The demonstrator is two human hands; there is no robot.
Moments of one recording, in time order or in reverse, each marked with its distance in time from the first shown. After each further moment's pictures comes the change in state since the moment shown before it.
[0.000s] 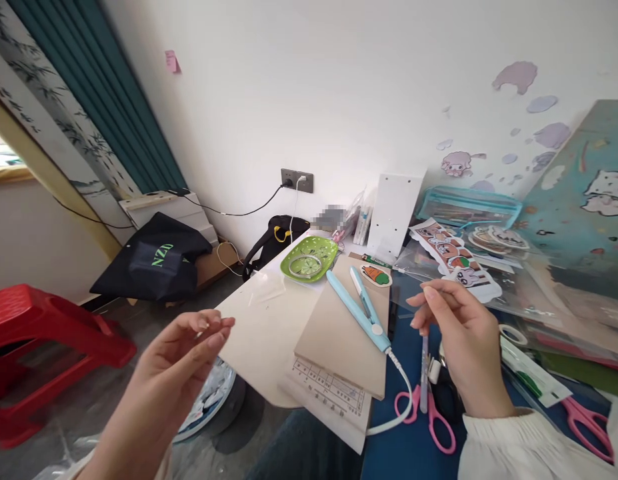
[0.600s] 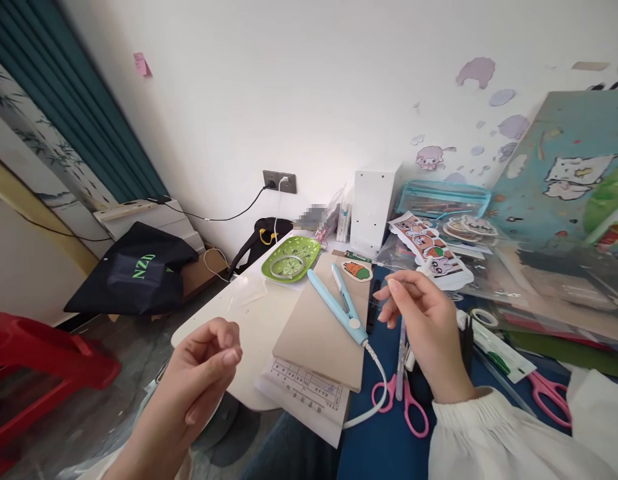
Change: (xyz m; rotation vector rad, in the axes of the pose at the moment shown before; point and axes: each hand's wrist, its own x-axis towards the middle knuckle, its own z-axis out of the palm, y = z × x) left_hand -0.005 -0.008 0.046 0.049 -0.215 -0.224; right_hand -0.003 -0.002 0.002 0.004 -0.116 -0.041
